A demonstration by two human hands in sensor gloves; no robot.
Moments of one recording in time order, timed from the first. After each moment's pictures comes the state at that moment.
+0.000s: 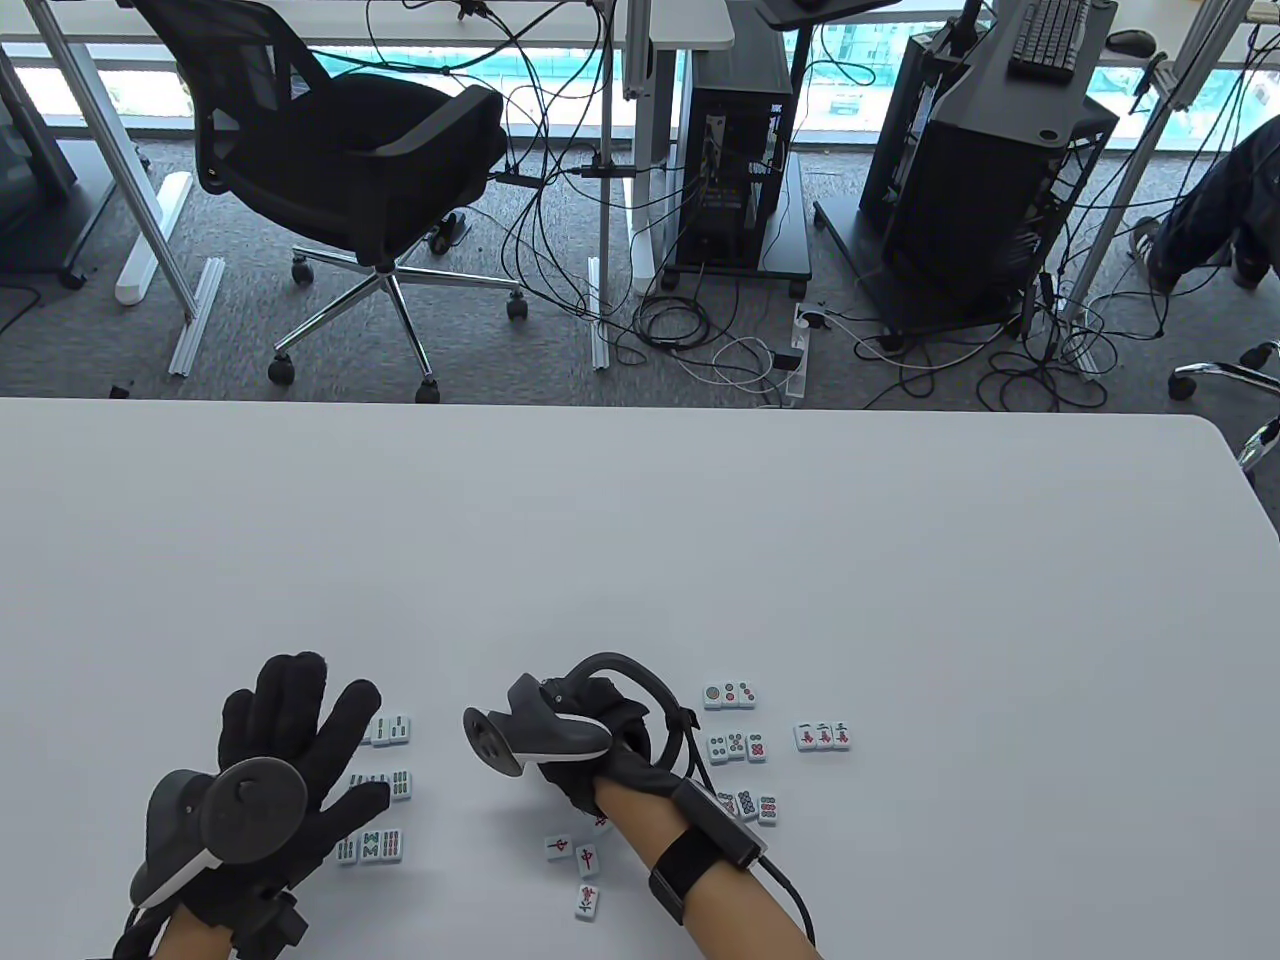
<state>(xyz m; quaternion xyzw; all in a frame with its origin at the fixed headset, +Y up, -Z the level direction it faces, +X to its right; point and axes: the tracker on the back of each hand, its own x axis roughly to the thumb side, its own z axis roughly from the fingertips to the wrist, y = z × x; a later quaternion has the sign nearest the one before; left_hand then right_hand) -0.300 -0.718 -0.217 0.02 -0.10 0.15 0.98 -0.079 -0.758 -0.322 -0.32 -0.04 -0.93 0.17</state>
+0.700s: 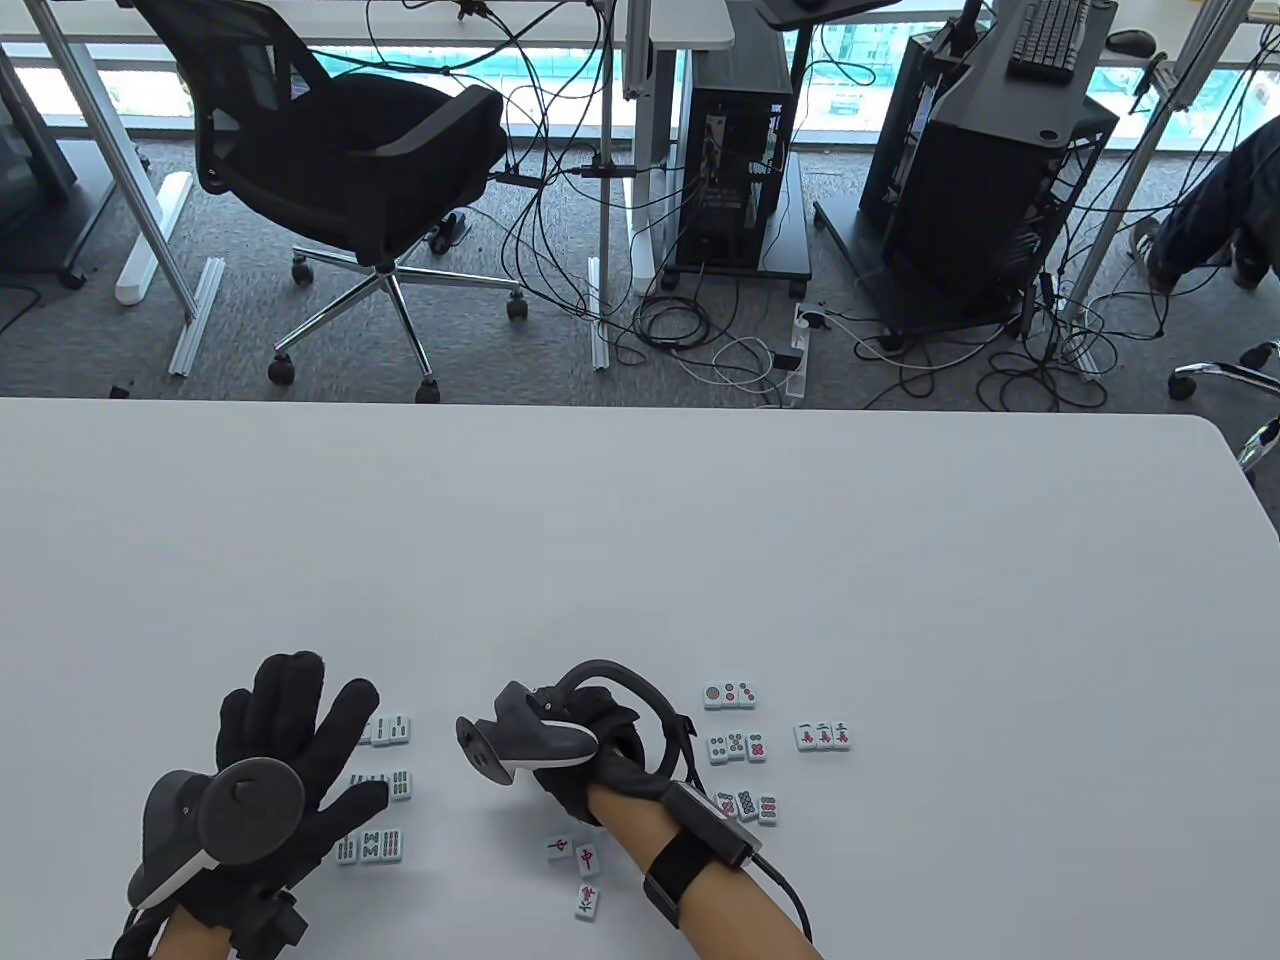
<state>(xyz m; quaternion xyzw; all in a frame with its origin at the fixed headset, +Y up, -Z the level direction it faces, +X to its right) -0.300 -0.717 -0.217 0.02 -0.10 0.15 0.98 -0.083 -0.764 -0.312 -0.33 -0.06 -0.91 0.23</state>
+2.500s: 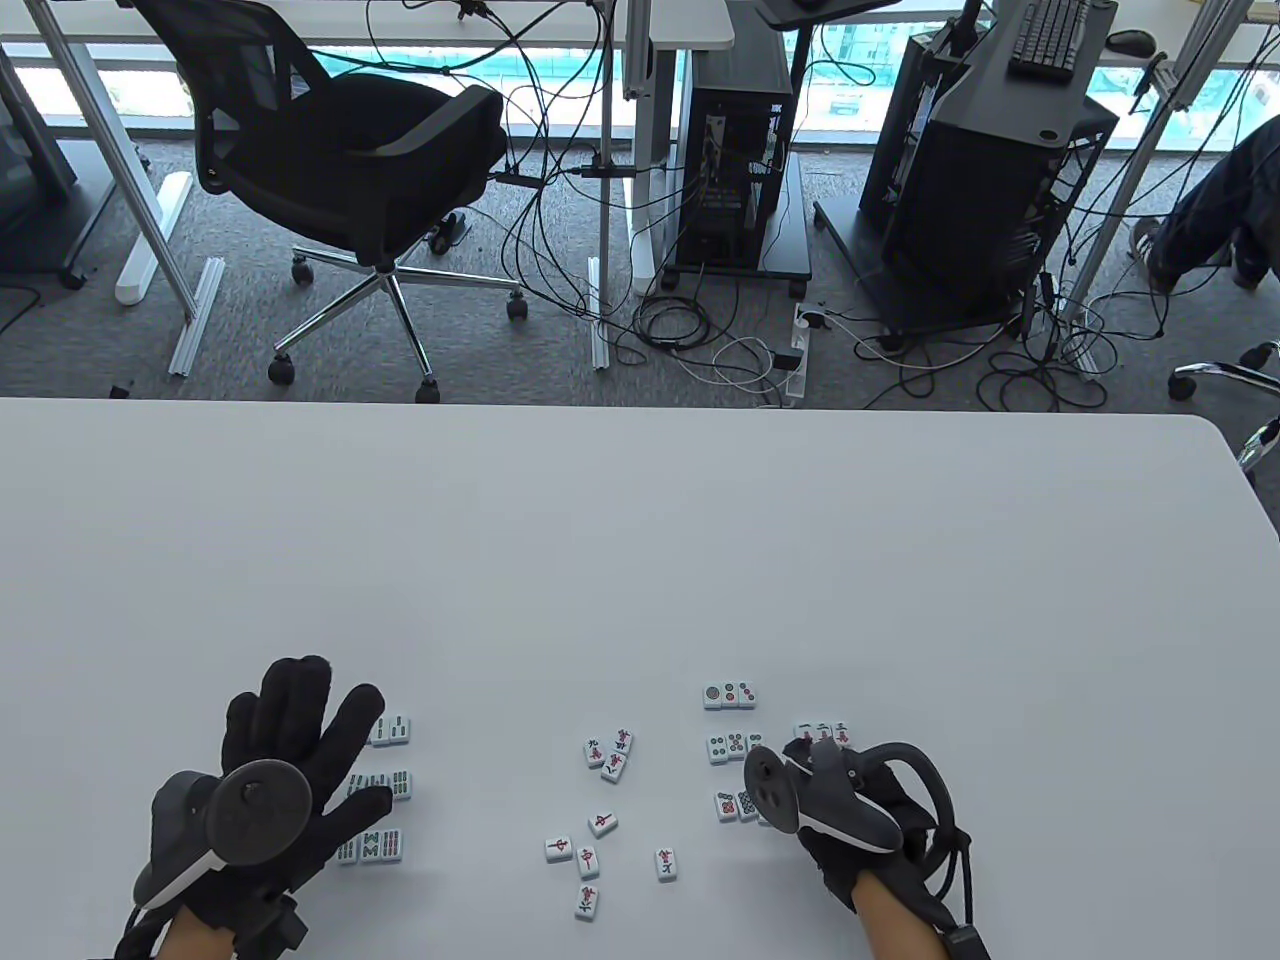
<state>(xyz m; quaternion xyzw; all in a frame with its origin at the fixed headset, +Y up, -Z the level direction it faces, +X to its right) -0.297 -0.718 -0.216 0.01 -0.10 0.14 0.98 0.141 -0.737 -0.272 -0.16 -0.04 -0.98 0.11</state>
